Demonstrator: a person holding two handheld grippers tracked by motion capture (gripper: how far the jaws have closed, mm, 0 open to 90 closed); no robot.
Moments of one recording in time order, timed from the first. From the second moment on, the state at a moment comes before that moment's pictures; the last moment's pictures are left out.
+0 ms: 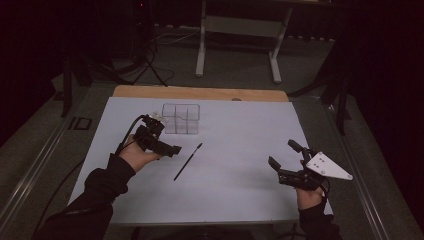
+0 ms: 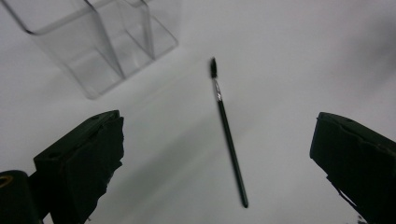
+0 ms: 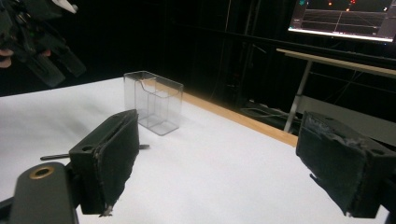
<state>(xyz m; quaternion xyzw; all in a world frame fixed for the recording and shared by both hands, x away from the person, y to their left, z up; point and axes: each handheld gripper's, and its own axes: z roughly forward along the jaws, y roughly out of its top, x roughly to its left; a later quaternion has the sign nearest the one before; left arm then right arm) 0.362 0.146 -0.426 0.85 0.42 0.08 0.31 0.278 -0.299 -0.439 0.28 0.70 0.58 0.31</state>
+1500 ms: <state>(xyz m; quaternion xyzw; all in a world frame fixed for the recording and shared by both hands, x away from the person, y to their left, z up) 0.421 0.075 -0.476 0.87 0.46 -0.01 0.15 0.281 -0.296 -0.442 0.27 0.71 0.57 0.30</state>
